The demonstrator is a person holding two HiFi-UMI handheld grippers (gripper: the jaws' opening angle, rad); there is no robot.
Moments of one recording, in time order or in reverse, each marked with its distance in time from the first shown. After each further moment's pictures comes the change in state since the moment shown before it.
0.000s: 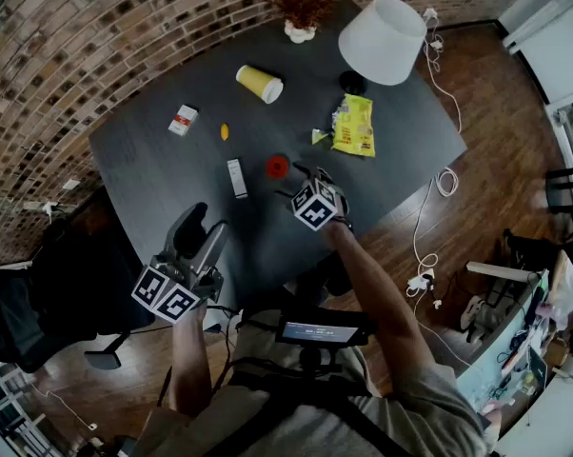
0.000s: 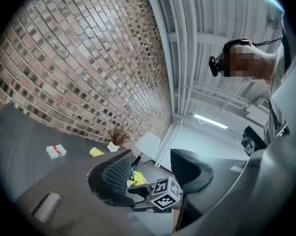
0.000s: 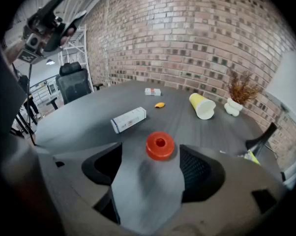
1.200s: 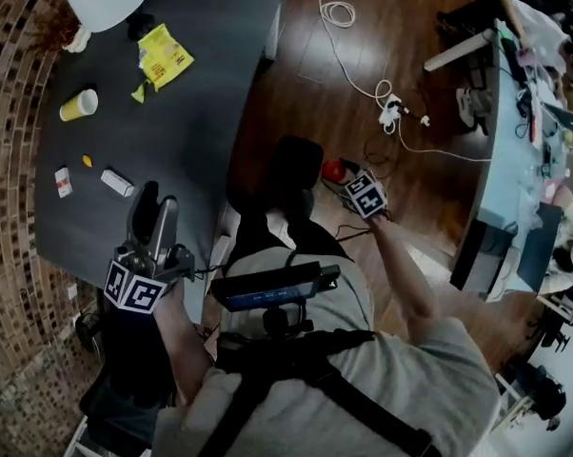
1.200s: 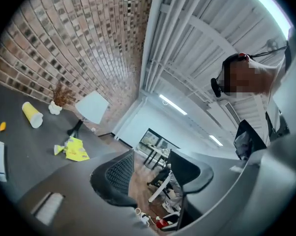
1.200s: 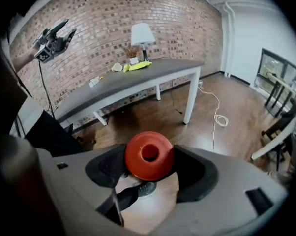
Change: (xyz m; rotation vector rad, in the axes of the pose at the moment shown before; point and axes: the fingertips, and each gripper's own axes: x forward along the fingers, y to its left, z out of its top) left arm 0.070 -0.170 -0.107 -0.020 0.327 -0.485; right arm -0.232 0.188 -0.415 0.929 0.068 -0.404
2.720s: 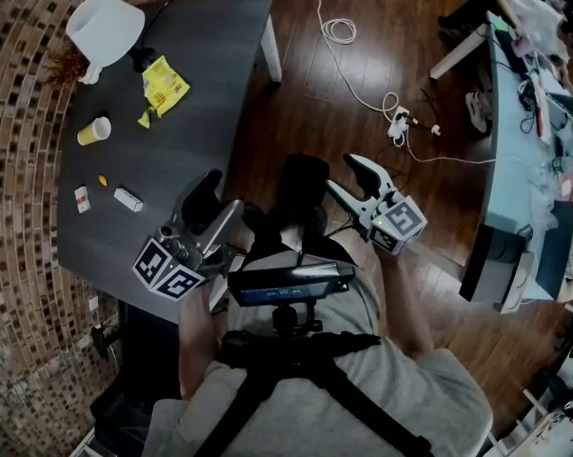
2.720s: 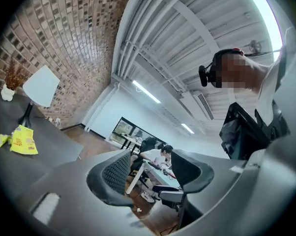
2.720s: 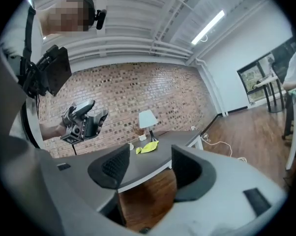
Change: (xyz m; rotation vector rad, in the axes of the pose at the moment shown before) left arm 0.091 -0.141 -0.058 0.084 0.150 -0.322; right arm -0.213 0.014 0.145 0.175 -0.859 0.120
